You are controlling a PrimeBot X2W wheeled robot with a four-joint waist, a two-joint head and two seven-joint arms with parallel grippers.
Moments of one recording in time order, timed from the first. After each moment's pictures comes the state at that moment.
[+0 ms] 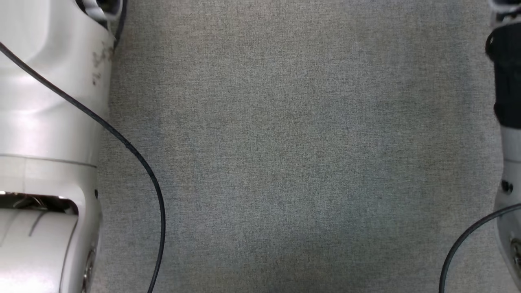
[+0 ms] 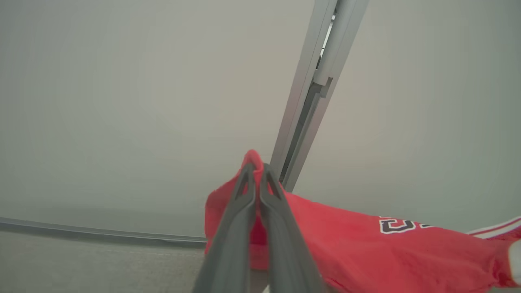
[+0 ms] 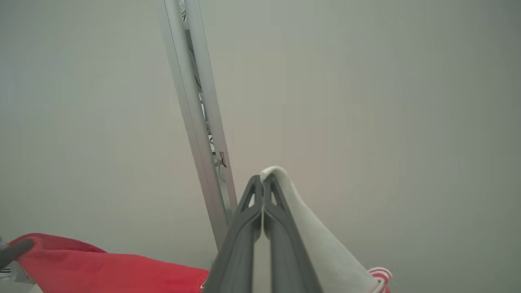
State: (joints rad) left arm -1.37 0.05 -0.15 0.84 -0.41 0.07 -0.26; right arm -1.33 -0.08 0.12 0.55 0.30 0.13 -0.26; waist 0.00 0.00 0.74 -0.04
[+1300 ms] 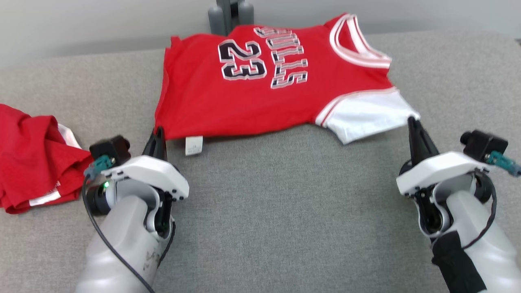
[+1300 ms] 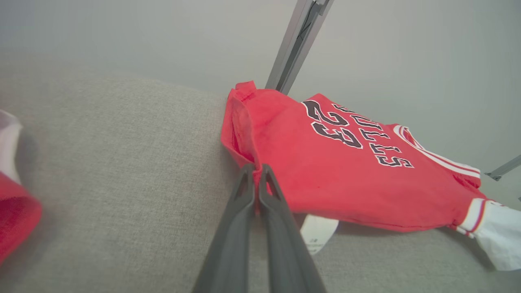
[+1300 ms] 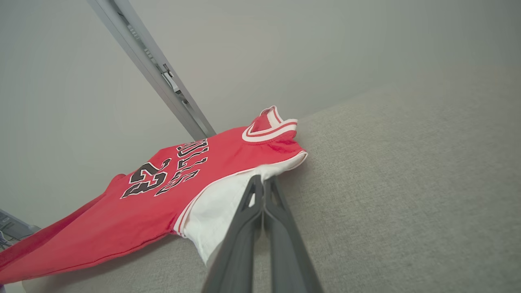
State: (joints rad) left arm -0.66 0.05 -0.30 0.94 -0.66 0.06 -0.26; right arm -0.62 -0.10 0.19 0.82 0.63 0.13 -0.26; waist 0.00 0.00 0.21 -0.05
